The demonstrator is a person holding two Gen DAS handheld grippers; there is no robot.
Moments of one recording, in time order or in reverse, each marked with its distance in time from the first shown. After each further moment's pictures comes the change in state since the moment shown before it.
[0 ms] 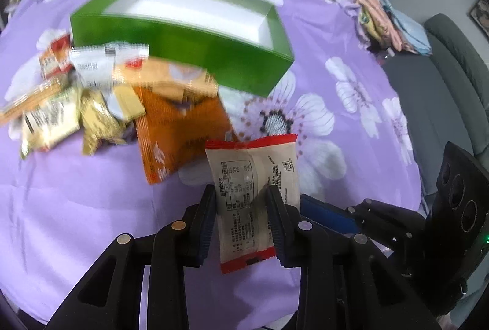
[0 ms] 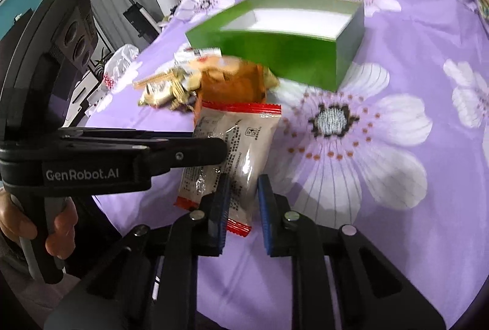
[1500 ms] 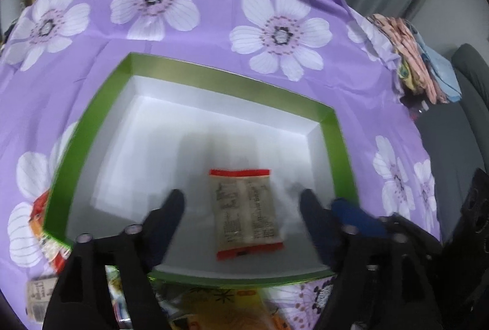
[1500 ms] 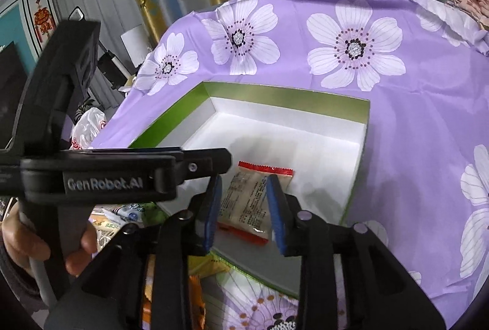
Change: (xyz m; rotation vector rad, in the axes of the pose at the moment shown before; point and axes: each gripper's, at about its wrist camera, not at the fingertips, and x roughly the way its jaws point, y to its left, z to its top) left arm 0.056 0.058 0.179 -0.002 -0.085 0.067; right arm 0.065 -0.057 0.152 0.066 -0.176 -0.071
